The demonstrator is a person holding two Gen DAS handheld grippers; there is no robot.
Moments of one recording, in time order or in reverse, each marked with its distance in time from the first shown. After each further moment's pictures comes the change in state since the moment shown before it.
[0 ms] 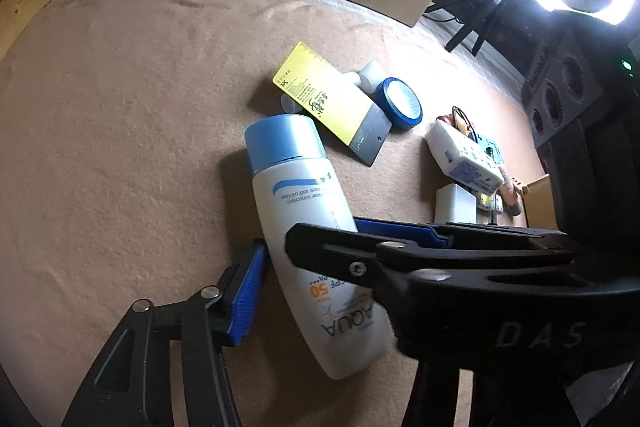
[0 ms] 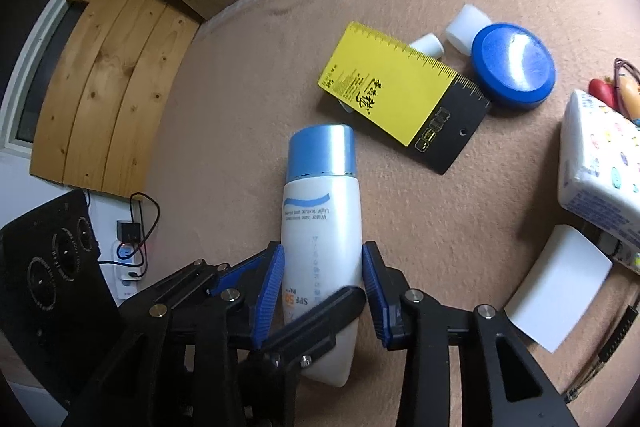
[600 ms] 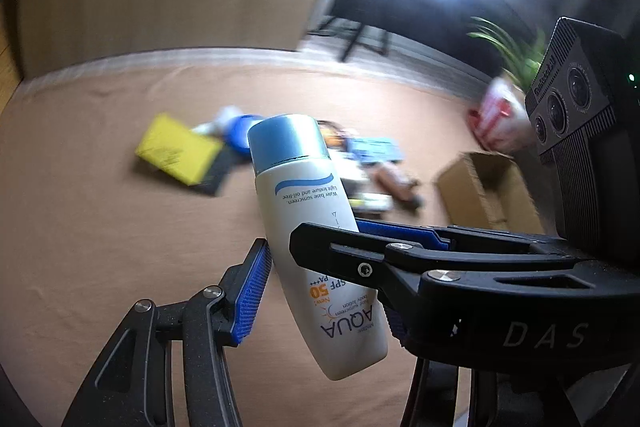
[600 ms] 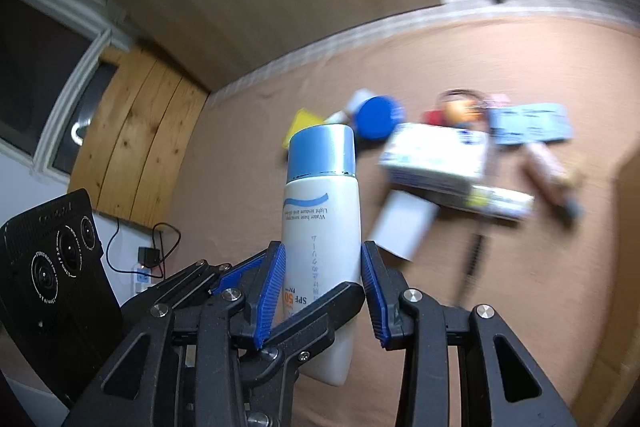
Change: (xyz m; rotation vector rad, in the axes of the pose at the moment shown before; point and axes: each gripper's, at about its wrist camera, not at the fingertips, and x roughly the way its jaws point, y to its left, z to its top) left arm -0.036 -0.142 -0.015 0.217 -0.088 -0.052; right arm -0.140 -0.052 -0.065 0.058 -0.247 -0.017
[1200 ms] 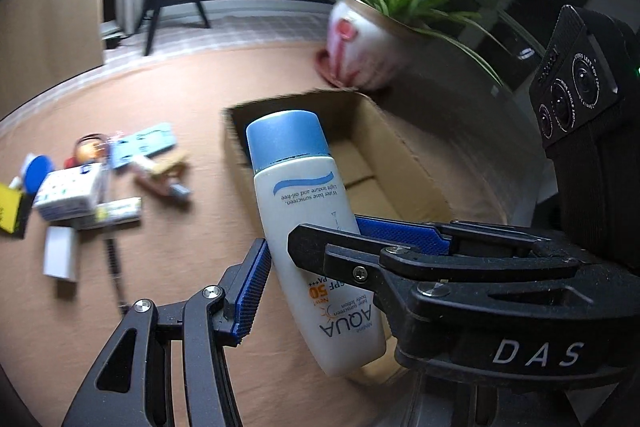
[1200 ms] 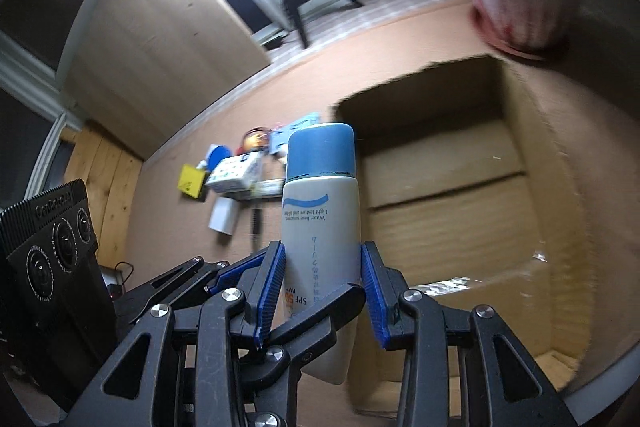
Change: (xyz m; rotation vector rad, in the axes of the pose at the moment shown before) left arm 0.061 -0.225 -0.023 0.253 0.091 -0.175; right arm -0.142 -0.146 -0.062 0.194 -0.165 -0.164
